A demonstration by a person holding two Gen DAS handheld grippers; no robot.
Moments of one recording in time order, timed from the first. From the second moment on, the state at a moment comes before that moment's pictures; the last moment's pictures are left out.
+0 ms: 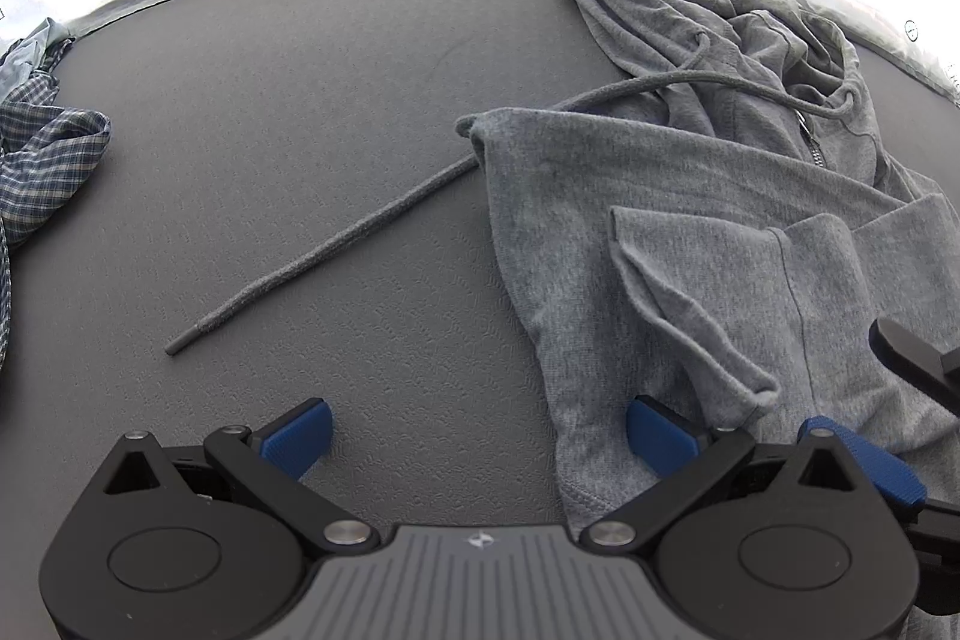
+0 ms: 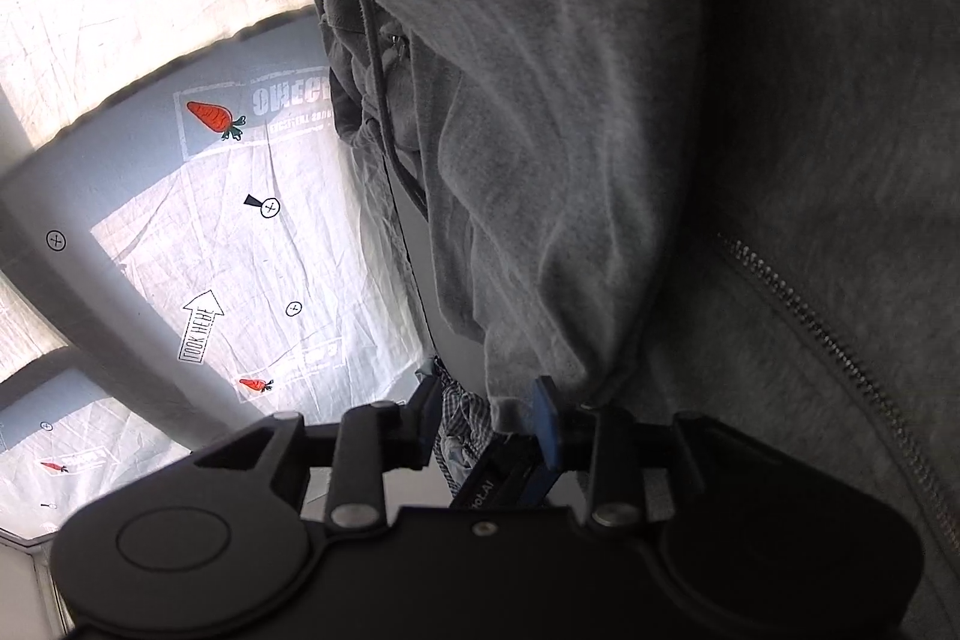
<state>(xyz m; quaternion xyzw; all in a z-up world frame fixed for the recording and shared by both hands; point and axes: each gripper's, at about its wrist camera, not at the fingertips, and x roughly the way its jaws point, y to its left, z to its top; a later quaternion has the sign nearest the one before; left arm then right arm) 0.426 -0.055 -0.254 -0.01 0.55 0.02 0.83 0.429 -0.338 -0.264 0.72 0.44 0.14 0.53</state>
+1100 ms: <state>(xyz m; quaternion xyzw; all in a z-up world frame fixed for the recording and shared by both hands) 0.275 -0.116 -0.249 -0.01 0.56 0.09 0.82 0.290 -0.472 -0.170 0.22 0.39 0.04 0.89</state>
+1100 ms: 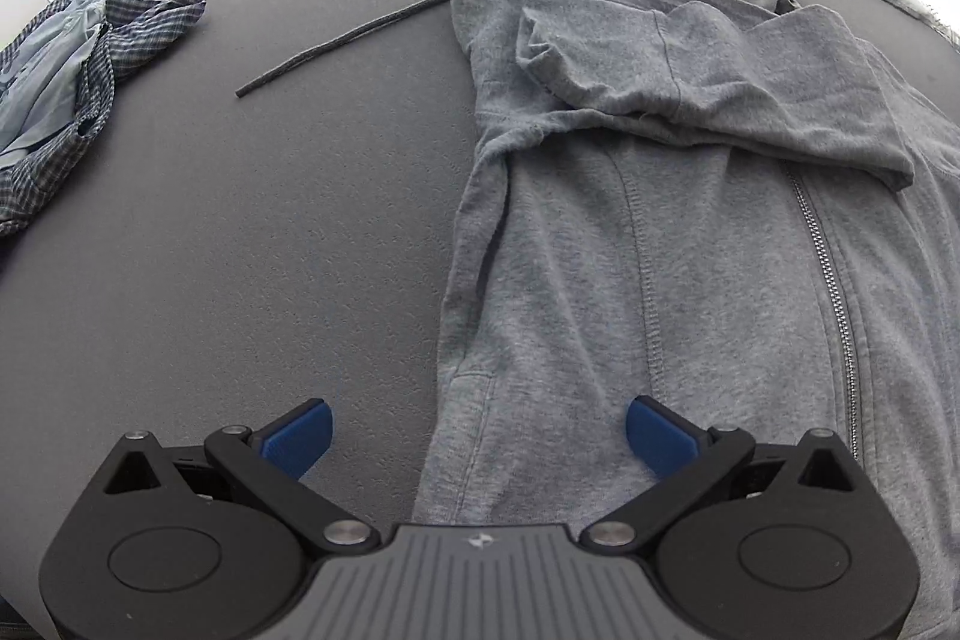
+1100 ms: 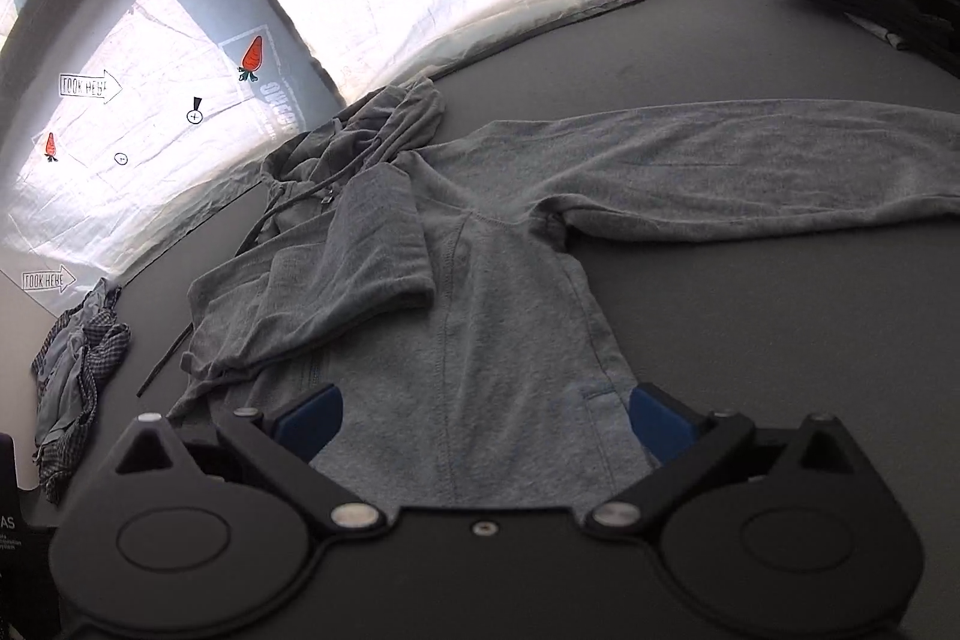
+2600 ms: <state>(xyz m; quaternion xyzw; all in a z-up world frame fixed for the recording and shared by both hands) 0.381 -0.227 -0.257 0.02 0.56 0.03 0.83 0.276 -0.800 -0.217 0.22 0.33 -0.38 0.84</state>
